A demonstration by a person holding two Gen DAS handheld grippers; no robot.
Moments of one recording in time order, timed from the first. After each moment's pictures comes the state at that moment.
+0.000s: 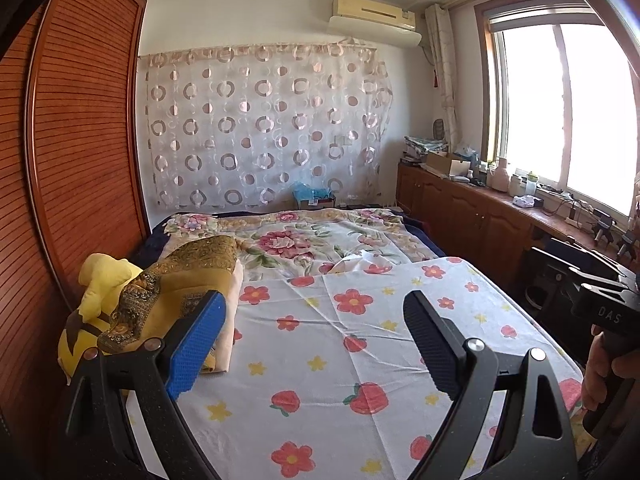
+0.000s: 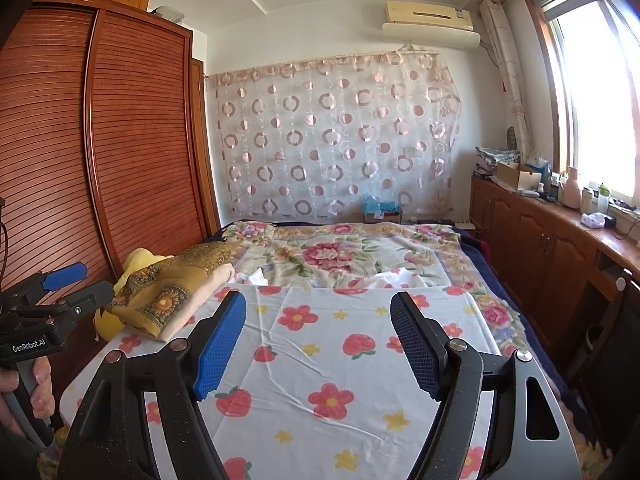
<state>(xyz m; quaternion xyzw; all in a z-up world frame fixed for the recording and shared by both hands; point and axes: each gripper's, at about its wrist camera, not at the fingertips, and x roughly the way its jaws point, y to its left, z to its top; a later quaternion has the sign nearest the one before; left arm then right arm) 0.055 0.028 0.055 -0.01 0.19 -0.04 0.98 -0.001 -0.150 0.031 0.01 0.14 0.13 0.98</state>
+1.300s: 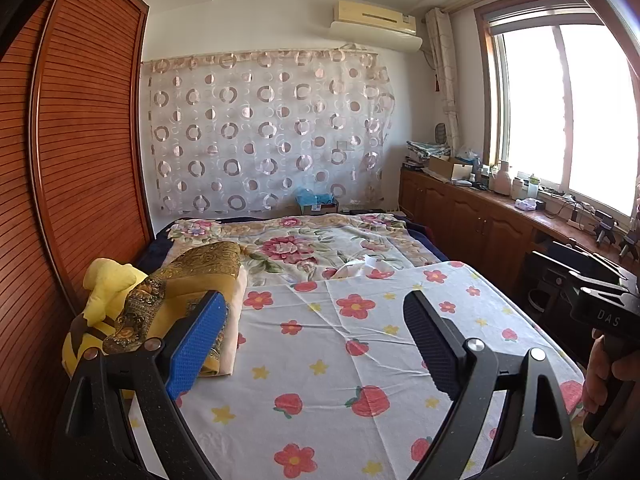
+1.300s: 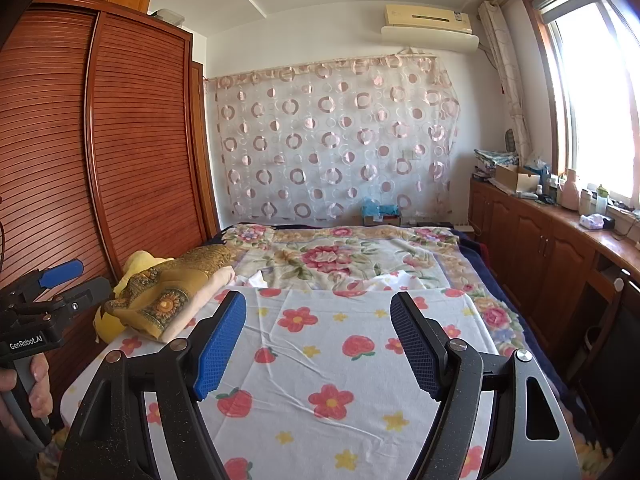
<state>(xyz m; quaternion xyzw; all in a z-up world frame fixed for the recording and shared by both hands) 0.051 0.032 0.060 0.00 0.18 -0.03 0.98 -0.002 -0.163 0.025 0.01 0.14 0.13 0.98</state>
